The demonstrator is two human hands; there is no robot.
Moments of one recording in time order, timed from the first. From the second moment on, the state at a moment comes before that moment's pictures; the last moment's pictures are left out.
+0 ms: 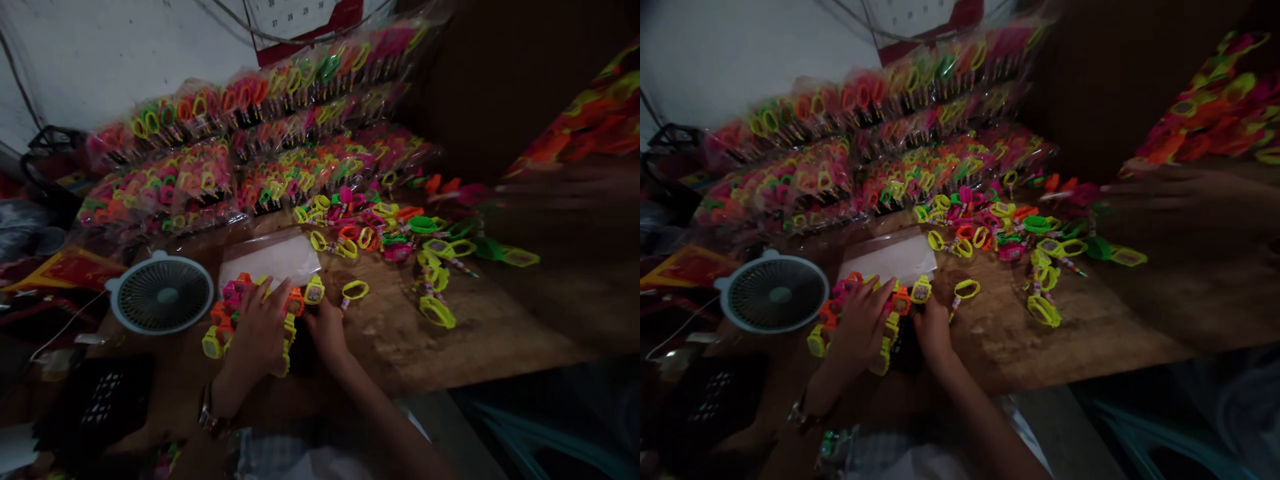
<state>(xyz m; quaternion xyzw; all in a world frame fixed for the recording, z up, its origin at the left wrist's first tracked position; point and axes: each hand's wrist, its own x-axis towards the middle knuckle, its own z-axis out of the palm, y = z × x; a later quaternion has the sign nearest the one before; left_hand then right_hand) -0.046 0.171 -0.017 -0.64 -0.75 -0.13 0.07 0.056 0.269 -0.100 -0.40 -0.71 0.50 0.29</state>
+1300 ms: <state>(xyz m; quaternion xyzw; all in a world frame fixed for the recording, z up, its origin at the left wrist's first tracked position) -0.042 0.175 -0.021 -0.63 -0.77 -0.09 0.08 0.049 0.257 -0.104 -0.36 -0.76 0.45 0.29</state>
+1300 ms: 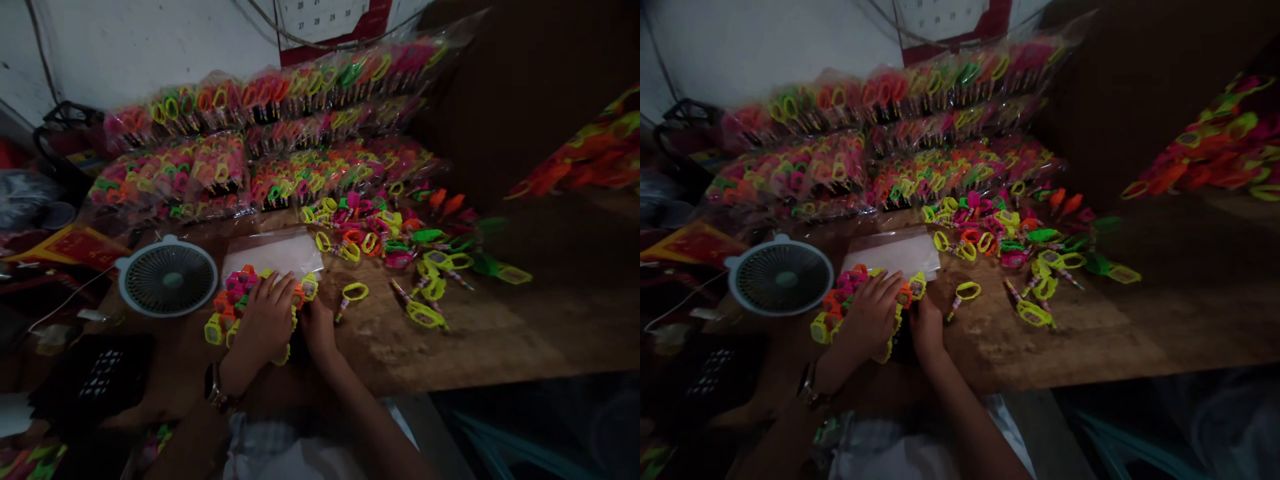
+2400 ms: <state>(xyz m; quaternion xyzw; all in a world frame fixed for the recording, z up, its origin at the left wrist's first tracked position) -0.062 0.198 -0.011 -0.66 -0.74 -0.17 0.01 0.078 0.257 -0.099 -0.34 -0.56 0.71 0.28</state>
